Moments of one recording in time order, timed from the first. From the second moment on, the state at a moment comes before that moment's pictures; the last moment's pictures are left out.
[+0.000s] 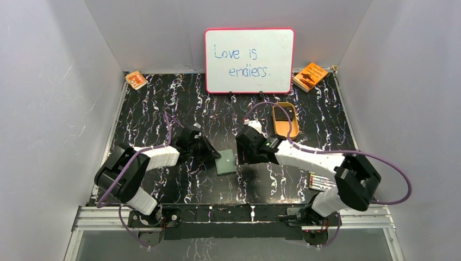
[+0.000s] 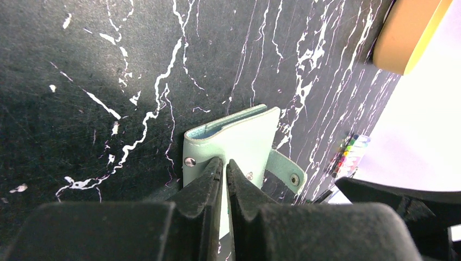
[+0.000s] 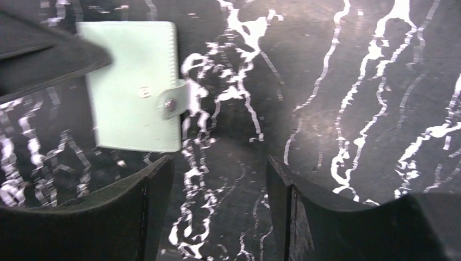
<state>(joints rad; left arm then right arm) -0.53 1.55 0.59 0.14 0.28 -1.03 0.96 1.47 0.96 -0.58 0.28 0.72</state>
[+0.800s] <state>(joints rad) -0.53 1.55 0.60 0.10 0.27 -1.03 0.87 1.65 1.03 -0.40 0.09 0.66</state>
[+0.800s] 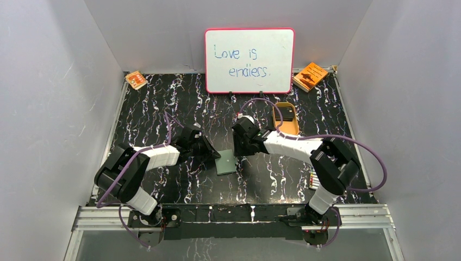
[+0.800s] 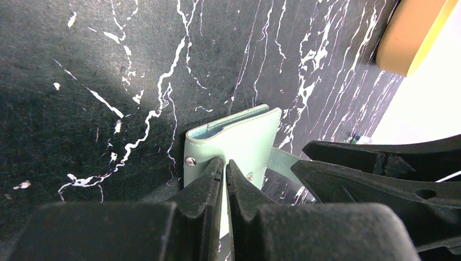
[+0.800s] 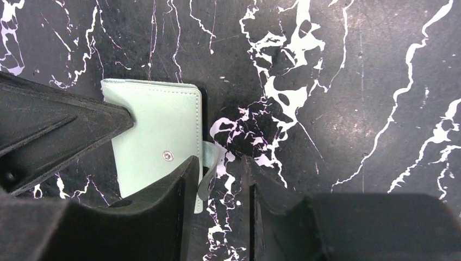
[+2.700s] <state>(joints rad) -0.56 1.37 0.54 0.10 0.37 -1.02 0.85 1.40 0.87 -0.24 -0.23 0.57</state>
